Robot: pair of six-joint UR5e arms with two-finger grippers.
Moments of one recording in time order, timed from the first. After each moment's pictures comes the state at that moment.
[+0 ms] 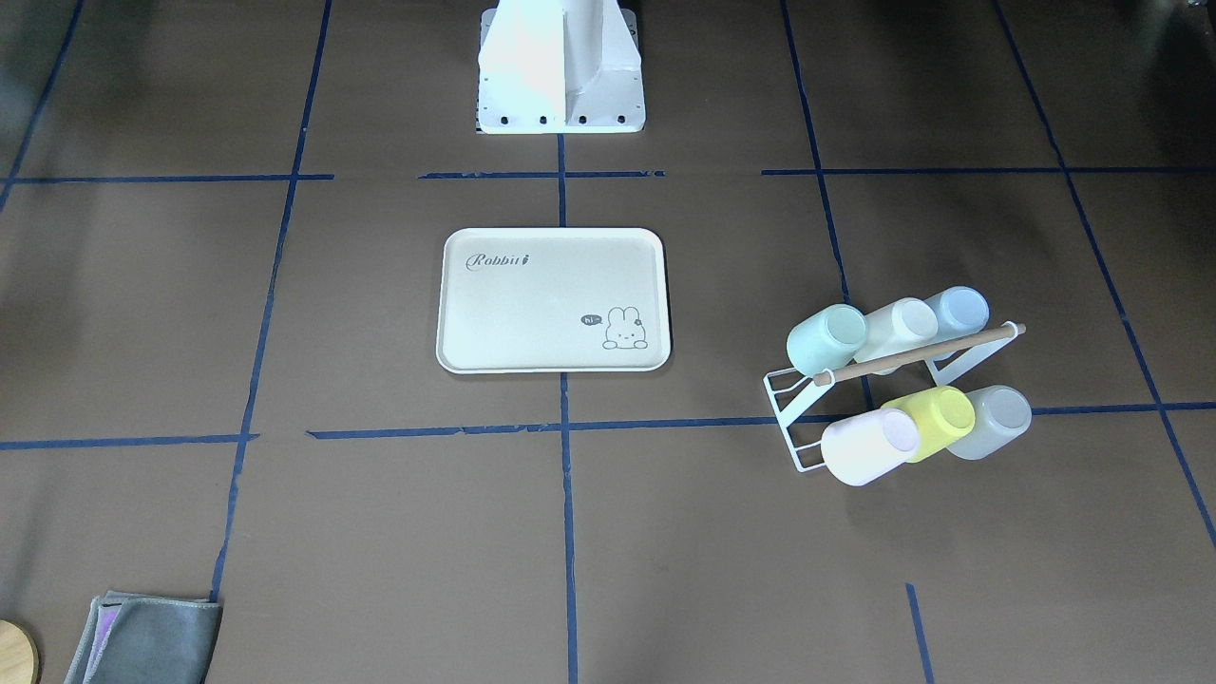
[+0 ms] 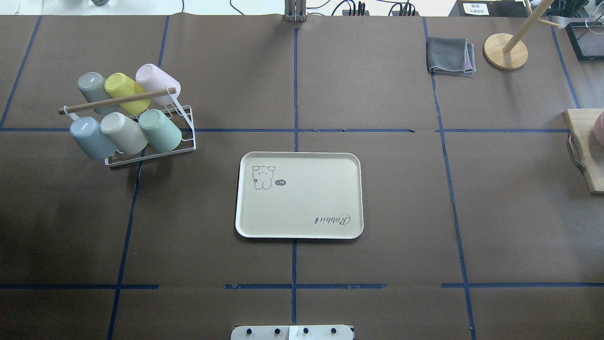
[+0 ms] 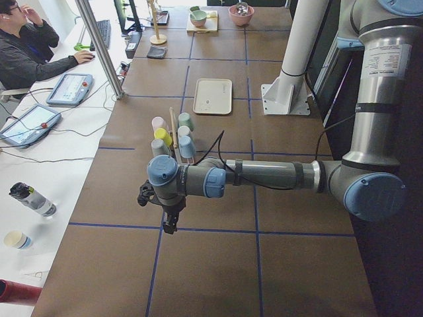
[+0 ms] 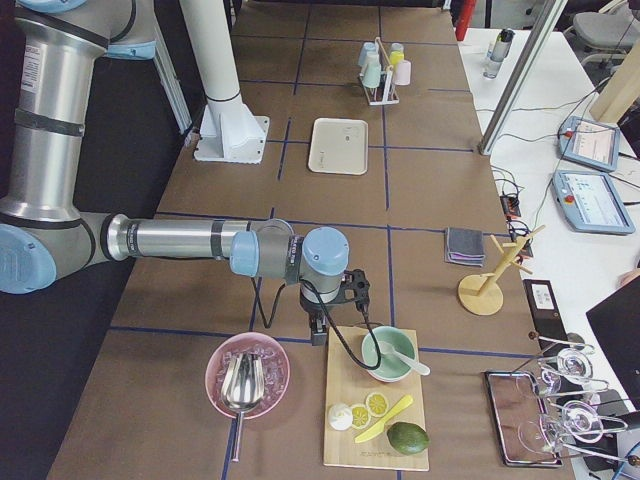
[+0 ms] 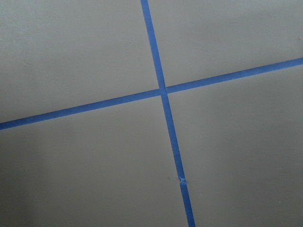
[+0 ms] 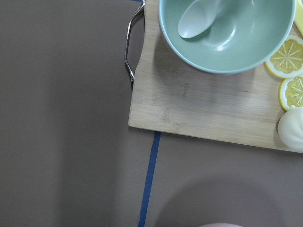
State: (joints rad) left arm -1.51 -1.61 -1.55 -1.62 -2.34 0.14; right arm 1.53 -1.80 1.83 -1.66 2.34 -0.18
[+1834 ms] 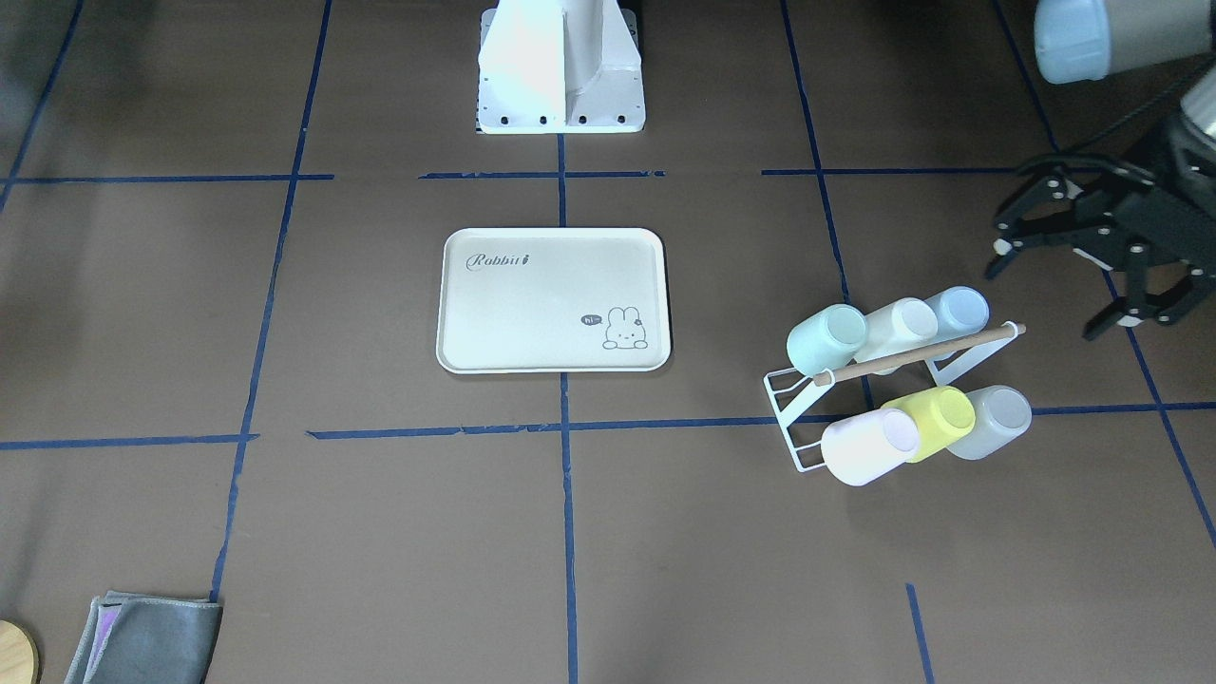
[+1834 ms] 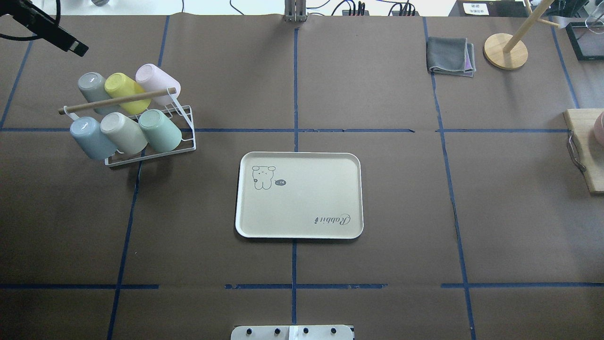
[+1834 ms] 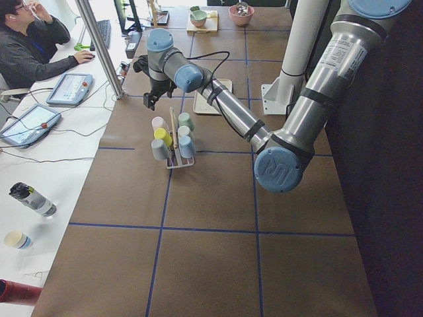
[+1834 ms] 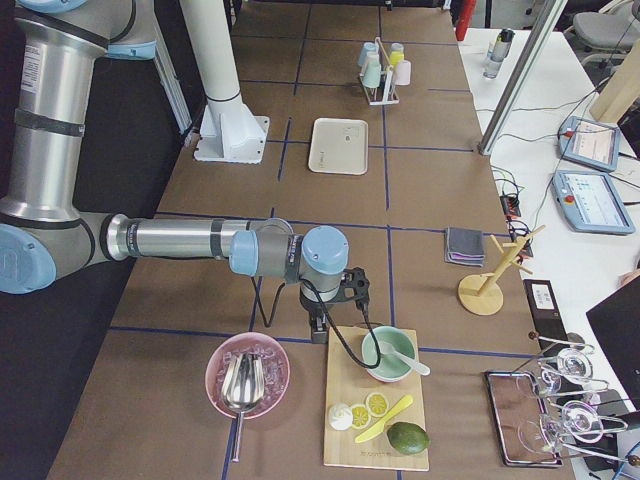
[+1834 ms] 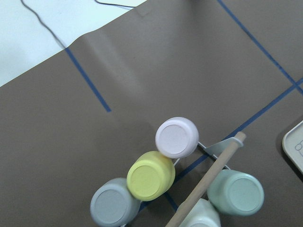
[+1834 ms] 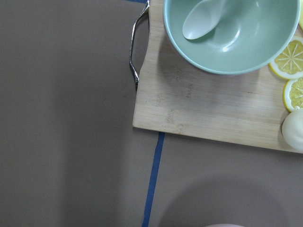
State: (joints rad) left arm -1.19 -2.03 -1.87 -1.57 -2.30 -0.06; right arm 1.53 -1.80 1.83 -1.66 2.34 -0.17
